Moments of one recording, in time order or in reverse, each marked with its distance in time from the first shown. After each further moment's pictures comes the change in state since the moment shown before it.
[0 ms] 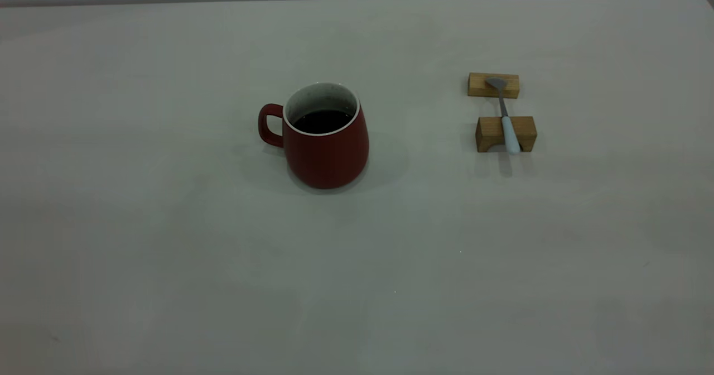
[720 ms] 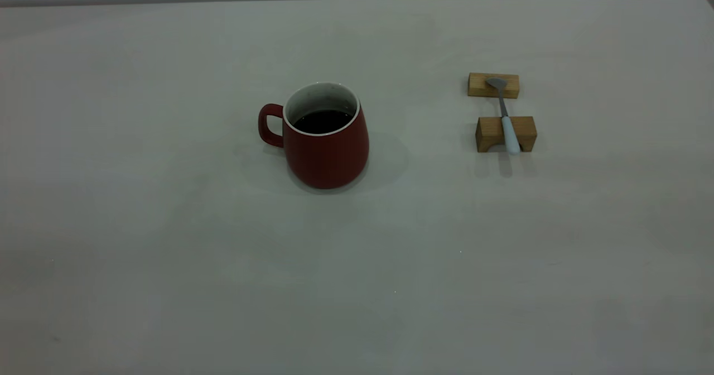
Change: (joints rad) left arm 0.079 -0.338 0.117 -0.039 -0.028 0.025; right arm 0.000 0.000 0.000 0.000 0.000 0.000
